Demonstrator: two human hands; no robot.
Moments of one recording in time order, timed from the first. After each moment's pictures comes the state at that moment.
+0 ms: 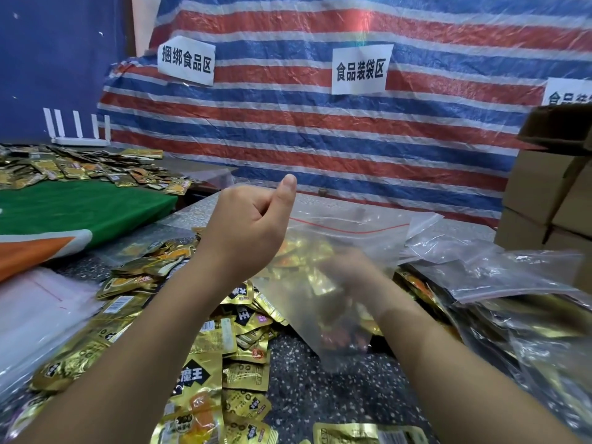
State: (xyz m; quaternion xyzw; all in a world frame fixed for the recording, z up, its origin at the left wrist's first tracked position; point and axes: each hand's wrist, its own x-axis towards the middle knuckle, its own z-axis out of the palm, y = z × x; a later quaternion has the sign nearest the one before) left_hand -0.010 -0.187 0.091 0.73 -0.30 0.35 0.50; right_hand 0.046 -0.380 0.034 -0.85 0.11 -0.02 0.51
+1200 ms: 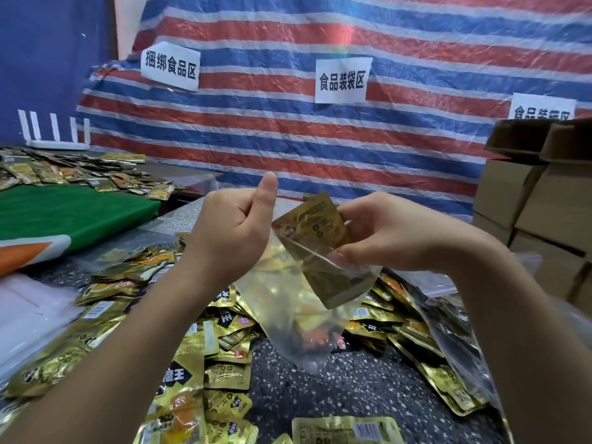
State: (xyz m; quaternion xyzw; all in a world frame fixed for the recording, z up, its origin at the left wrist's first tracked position) left_hand -0.022 -0.192 0.098 0.72 -0.32 0.36 0.49; right_hand -0.079 -0.399 0.164 -0.94 -0.21 -0.01 0.25
